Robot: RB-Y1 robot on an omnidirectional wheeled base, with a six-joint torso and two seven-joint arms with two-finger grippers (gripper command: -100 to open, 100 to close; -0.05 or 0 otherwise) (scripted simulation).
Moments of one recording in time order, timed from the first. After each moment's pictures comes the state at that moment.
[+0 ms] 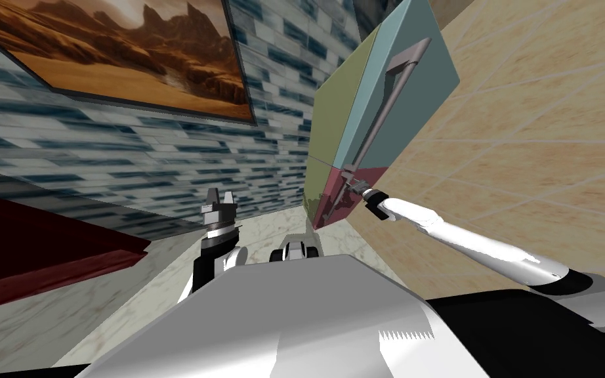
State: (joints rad) left arm 0.53 -0.03 0.02 -2.28 0.10 -0.55 -0.14; right arm 0.23 -1.44 0.02 -1.93 0.88 0.28 -0.04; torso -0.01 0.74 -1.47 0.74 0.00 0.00
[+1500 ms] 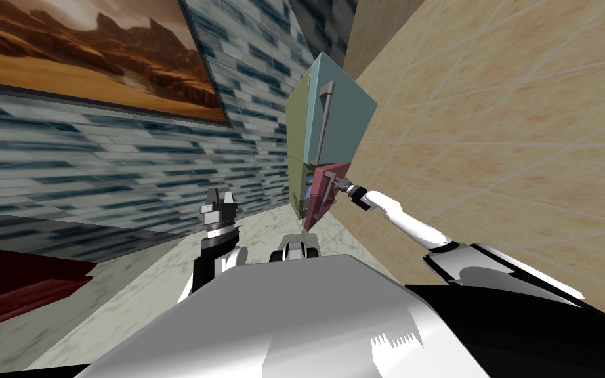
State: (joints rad) left arm 0.53 -0.03 0.02 -2.28 0.10 -0.55 -0.14; right arm -0.20 -1.18 0.22 -1.70 0.91 -0.11 0.09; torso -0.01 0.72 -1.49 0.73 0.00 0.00
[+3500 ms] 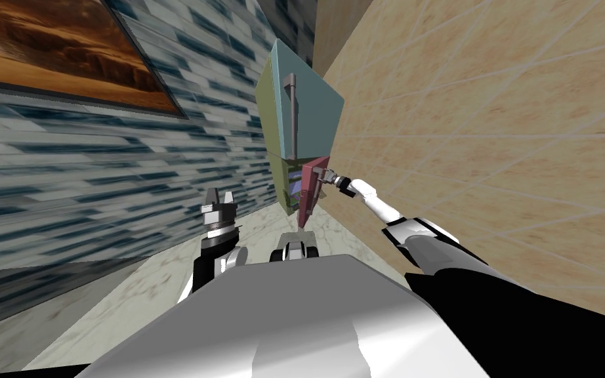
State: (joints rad) left arm 0.53 -0.03 0.02 -2.28 0.10 -0.55 -0.14; right arm -0.60 -0.97 0.35 -1.42 1.01 -0.38 0.25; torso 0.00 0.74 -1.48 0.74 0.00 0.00
